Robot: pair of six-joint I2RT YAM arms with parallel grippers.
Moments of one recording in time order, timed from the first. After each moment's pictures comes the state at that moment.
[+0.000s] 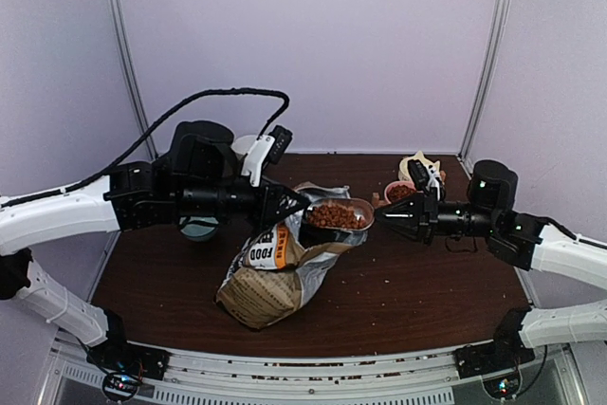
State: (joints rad) left arm -1.09 1.33 1.22 -0.29 0.06 -0.39; right arm 0.67 0.96 0.63 0.18 -0.63 1.12
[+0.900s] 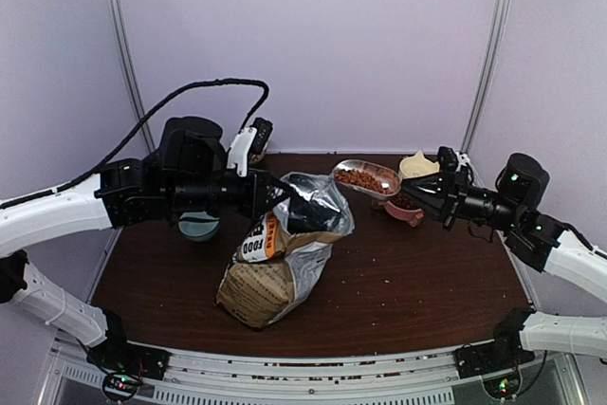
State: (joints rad) left arm -1.05 1.30 1.21 -0.32 -0.05 -0.49; right arm 0.52 0.83 0.62 0.24 -0.65 1.41
